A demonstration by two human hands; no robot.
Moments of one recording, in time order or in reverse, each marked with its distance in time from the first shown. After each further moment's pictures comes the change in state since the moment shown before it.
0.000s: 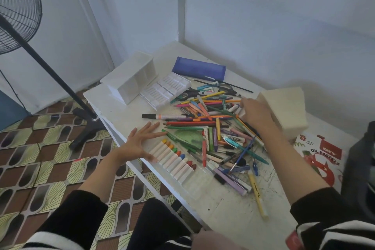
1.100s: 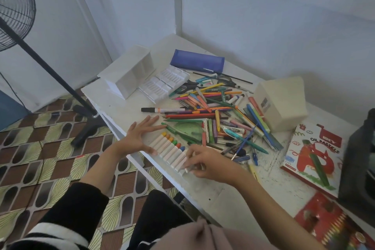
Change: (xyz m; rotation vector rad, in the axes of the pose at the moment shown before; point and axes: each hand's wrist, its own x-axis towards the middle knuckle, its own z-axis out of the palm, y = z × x) left_hand 0.000 0.001 0.000 0.019 0.001 0.001; right_hand -0.141 -0.103 0.023 0.666 -0.413 -0.643
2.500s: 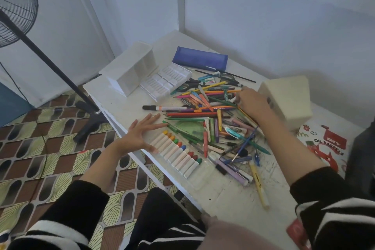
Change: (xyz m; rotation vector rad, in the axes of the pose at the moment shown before) left_hand 0.001 -0.001 0.000 -0.015 -0.010 -0.006; right_hand 0.047 0.113 -0.137 -0.698 0.323 0.559
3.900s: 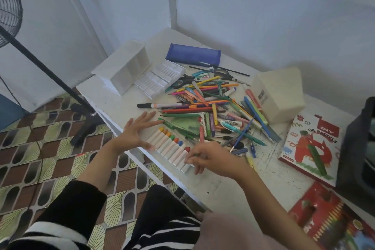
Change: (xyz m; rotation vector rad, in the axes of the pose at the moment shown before) left_hand -0.002 0.001 -0.002 -0.002 -0.004 0.007; right_hand -0.153 -0.114 -0.002 0.954 -0.472 -0.251
